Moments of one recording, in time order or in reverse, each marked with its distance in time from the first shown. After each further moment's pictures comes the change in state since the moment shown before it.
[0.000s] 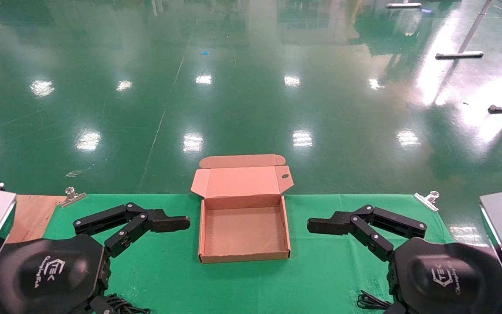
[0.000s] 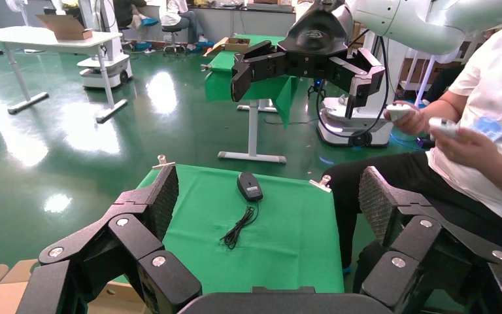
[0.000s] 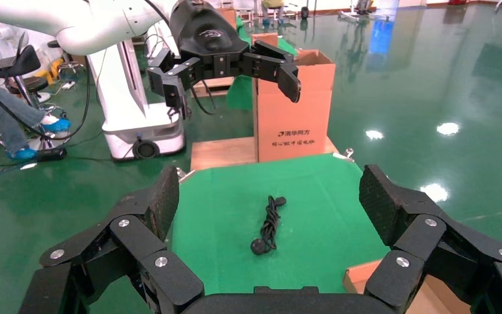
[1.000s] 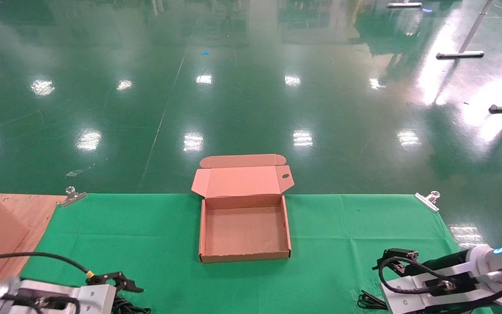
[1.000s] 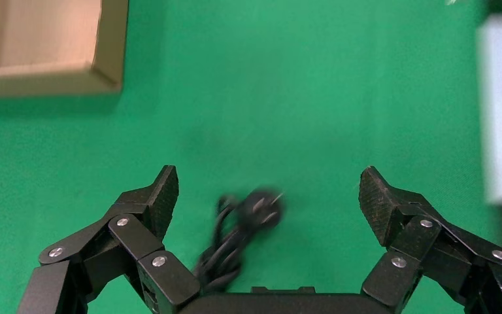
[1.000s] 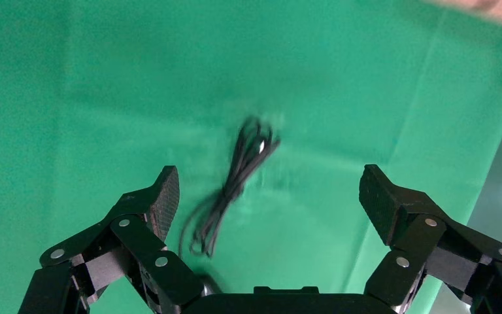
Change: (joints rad) left arm -0.246 0.171 0.330 0.483 0.811 -0.064 0.467; right arm 0.315 -0.184 -0.412 -0.112 -1.145 0.085 -0.245
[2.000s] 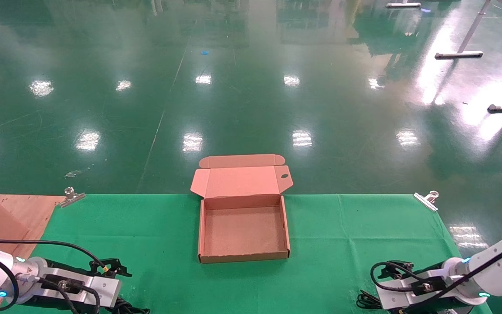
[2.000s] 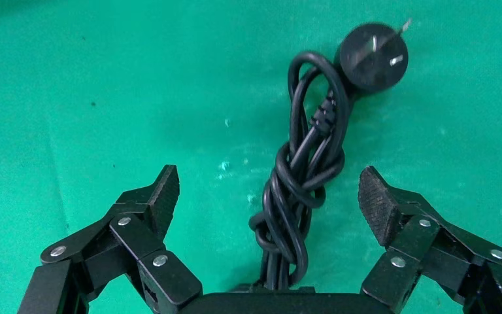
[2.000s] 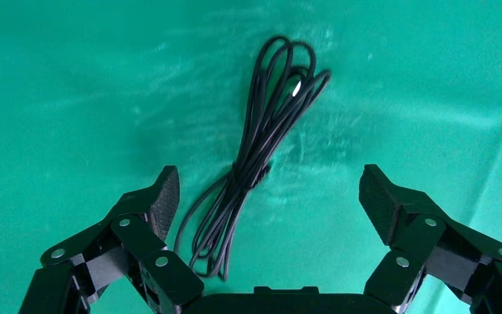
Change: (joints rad) left arm -0.225 0.234 0.099 0.624 0.235 -0.216 0.457; right arm 0.073 -0.248 -0.043 -0.699 -0.101 0.253 -0.350
